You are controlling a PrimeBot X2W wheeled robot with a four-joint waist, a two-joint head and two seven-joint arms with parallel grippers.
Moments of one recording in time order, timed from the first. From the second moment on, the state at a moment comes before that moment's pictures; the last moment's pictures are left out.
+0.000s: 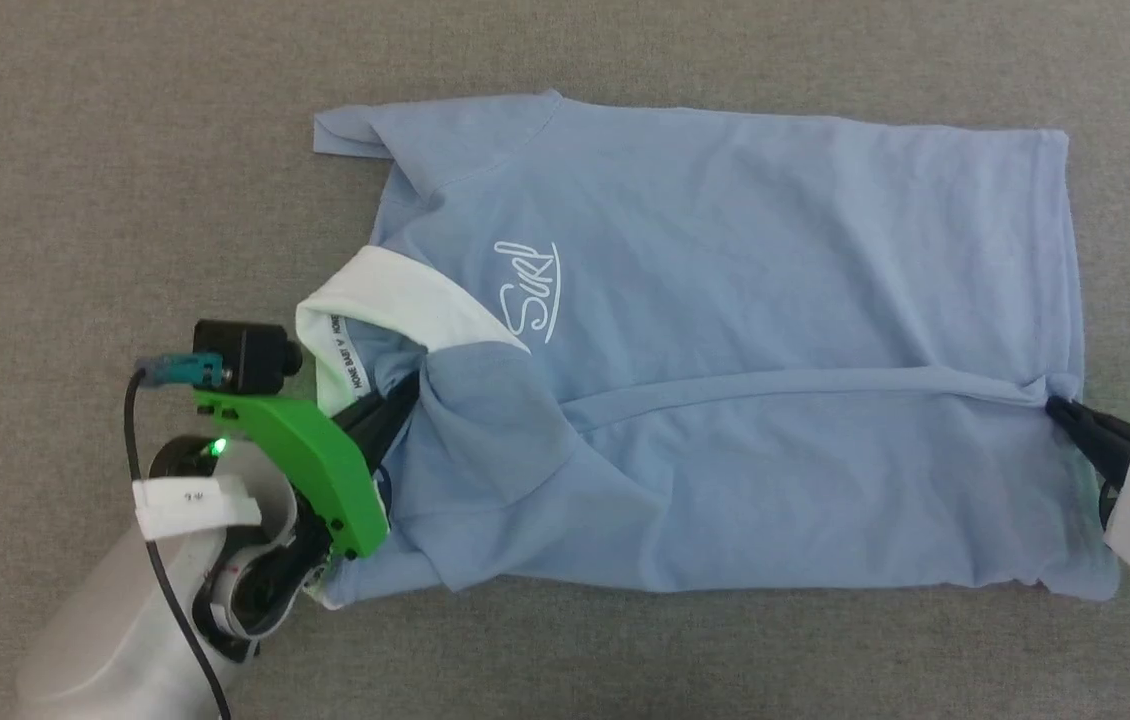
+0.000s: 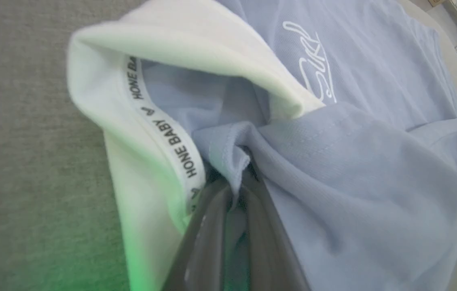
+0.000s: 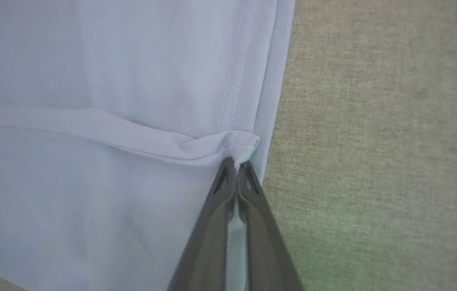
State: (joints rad) left arm -0.41 0.50 -0.57 0.11 -0.98 0.04 0.25; right arm -0.19 -0.44 -0.06 0.02 0.61 0.13 0.70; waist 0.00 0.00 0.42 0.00
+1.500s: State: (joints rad) left arm 0.20 0.14 -0.17 -0.18 -0.26 0.14 -0.26; right arm 0.21 -0.05 -0.28 -0.10 0.18 0.13 -0.15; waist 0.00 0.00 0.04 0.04
